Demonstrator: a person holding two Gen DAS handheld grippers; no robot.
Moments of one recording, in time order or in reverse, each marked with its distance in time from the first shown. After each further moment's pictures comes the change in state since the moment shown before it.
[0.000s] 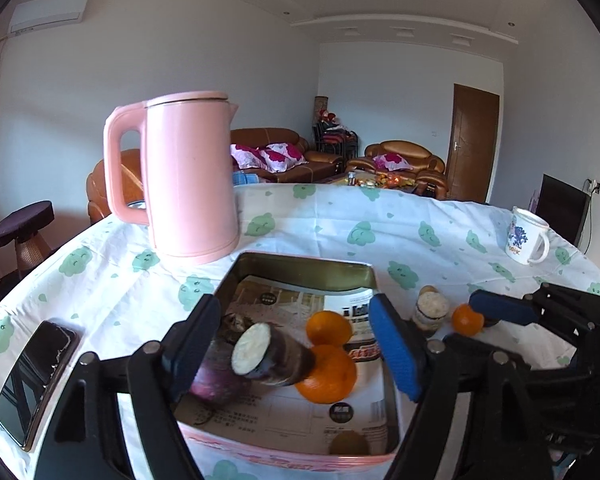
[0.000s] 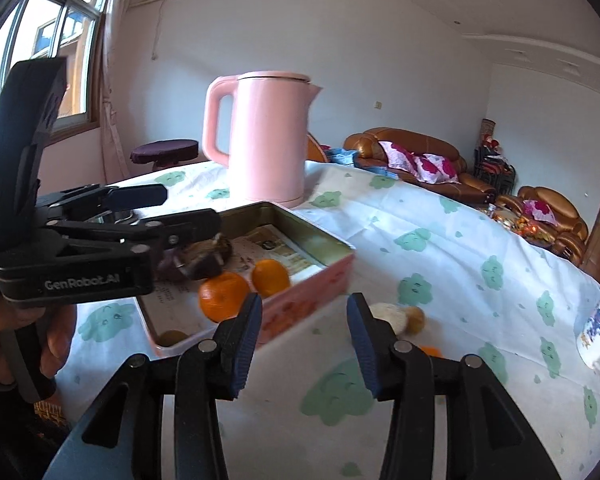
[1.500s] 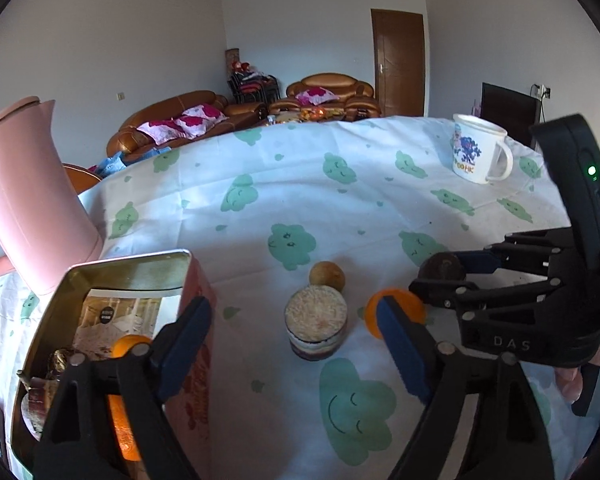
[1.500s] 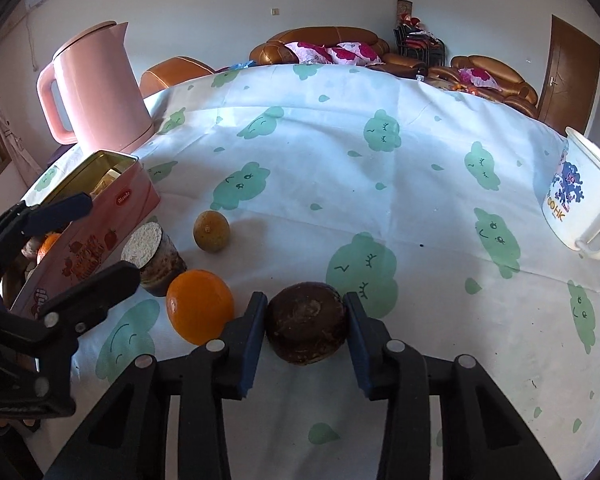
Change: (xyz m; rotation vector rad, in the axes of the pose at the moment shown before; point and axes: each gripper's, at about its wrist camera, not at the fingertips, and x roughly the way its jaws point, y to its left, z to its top) left arm 0.099 -0.116 0.003 0.257 0.243 -0.182; right arm 0.048 -0.135 -0.038 0.319 0.344 -0.142
